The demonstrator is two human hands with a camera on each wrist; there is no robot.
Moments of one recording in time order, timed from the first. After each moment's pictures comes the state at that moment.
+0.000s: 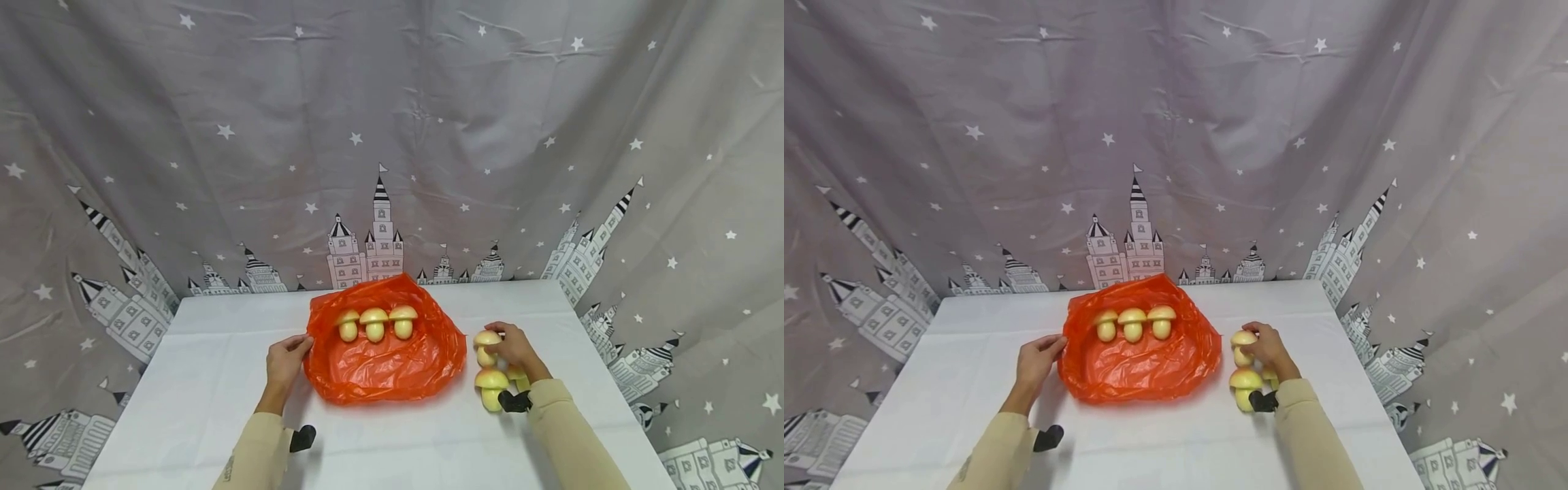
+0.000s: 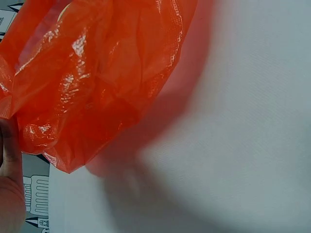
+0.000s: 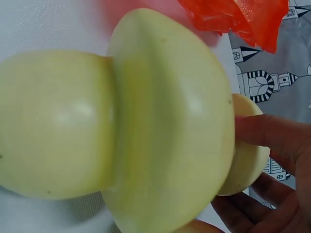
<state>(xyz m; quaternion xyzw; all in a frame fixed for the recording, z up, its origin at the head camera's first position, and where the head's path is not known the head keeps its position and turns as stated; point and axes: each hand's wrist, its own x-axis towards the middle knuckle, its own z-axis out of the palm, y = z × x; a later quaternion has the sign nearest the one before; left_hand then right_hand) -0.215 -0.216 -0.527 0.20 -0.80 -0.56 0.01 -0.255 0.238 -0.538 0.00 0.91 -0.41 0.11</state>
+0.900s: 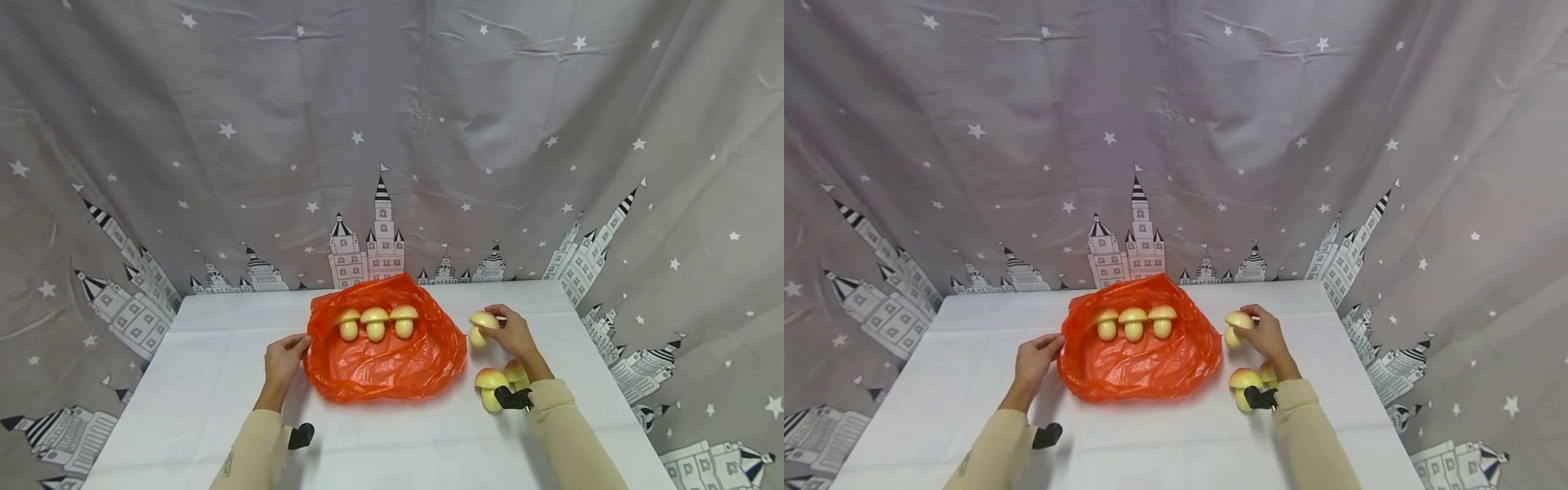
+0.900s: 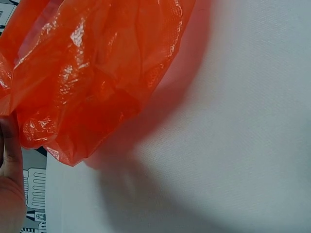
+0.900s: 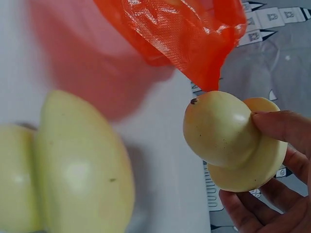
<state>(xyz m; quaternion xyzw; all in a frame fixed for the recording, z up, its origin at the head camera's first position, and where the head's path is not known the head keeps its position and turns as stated) -0.216 -0.218 -0.526 0.21 -0.80 -0.56 0.01 -0.259 0.225 -0.509 0.00 0.89 -0.46 0.02</state>
